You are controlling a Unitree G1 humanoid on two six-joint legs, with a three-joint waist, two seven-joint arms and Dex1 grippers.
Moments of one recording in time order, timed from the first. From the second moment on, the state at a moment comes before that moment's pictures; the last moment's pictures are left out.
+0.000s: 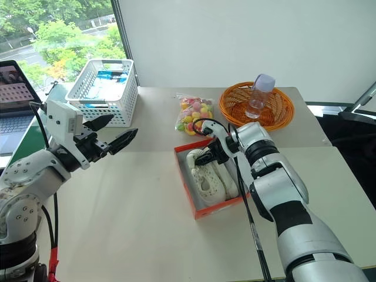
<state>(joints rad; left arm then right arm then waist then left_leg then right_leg) -0.30 0.63 0.30 -0.64 -0.71 0.88 -0.33 -1.23 -0.33 0.37 1.17 0.04 0.51 1.29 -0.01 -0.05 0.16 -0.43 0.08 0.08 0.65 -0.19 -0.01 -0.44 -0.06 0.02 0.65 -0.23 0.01</state>
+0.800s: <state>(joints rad) -0.30 0.63 0.29 -0.68 -0.71 0.88 -0.28 -1.20 -0.20 0.34 1.13 -0.11 0.49 1.15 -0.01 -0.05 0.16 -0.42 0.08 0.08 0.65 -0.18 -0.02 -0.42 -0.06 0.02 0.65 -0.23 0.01</state>
